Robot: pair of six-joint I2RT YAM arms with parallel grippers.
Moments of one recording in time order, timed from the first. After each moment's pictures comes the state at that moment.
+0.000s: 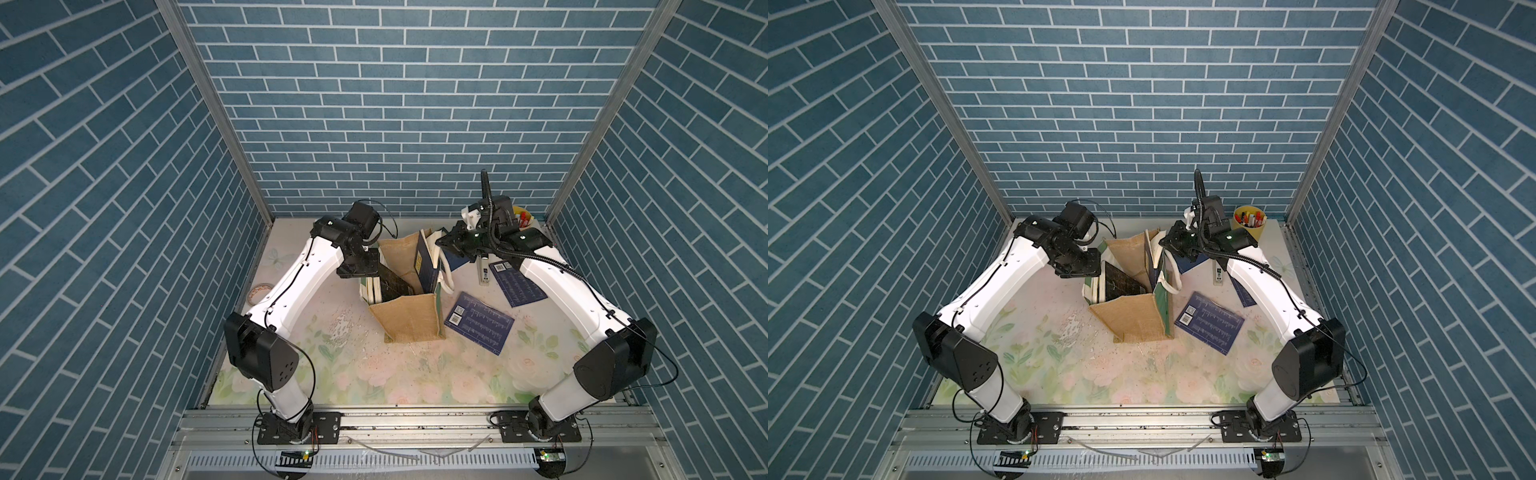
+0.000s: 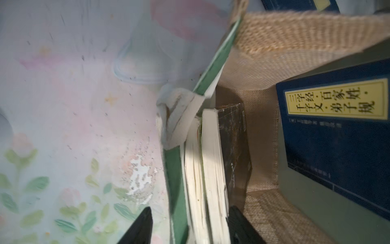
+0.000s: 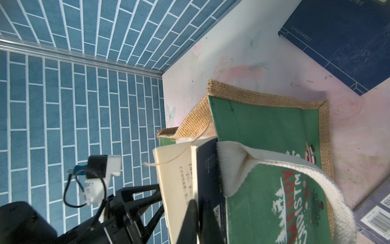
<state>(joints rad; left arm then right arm) -0.47 1.68 1.75 -1.30 0.01 -0.47 0.49 1.58 1.57 -0.64 -0.45 0.94</state>
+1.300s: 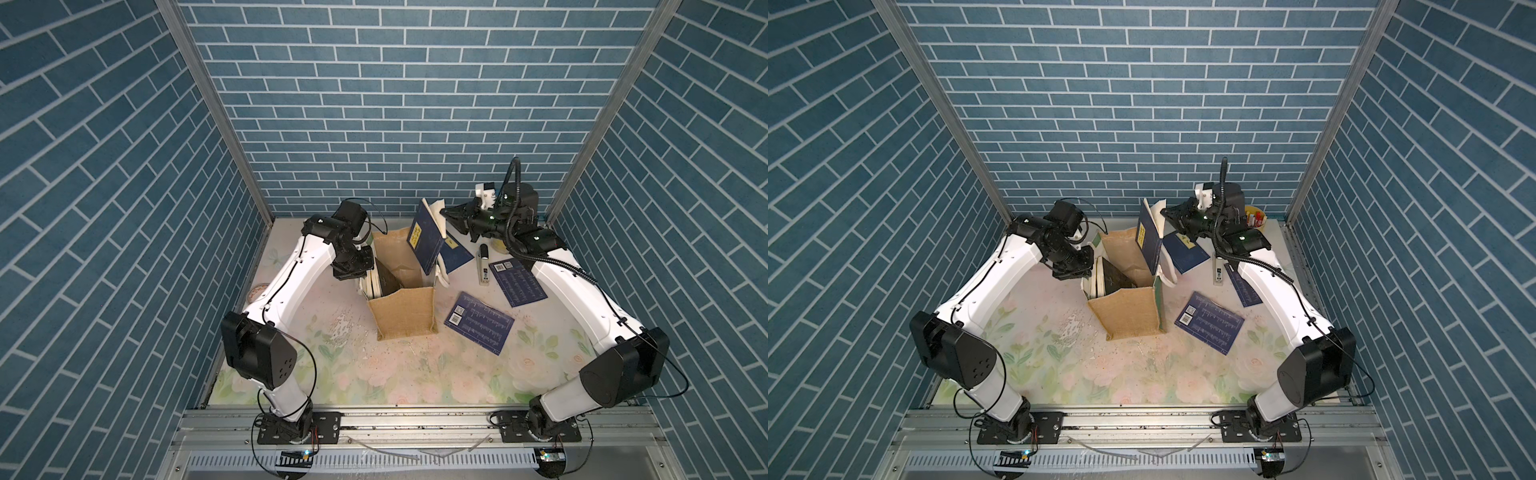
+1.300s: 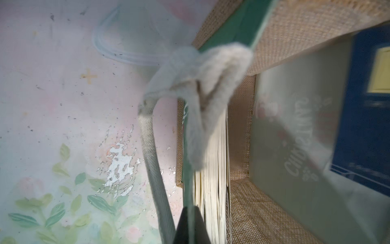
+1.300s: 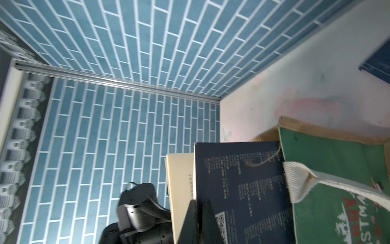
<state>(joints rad) -0.38 1.68 1.75 -1.31 0.14 -0.52 0.41 1.53 1.54 -0.21 -0.57 1.21</state>
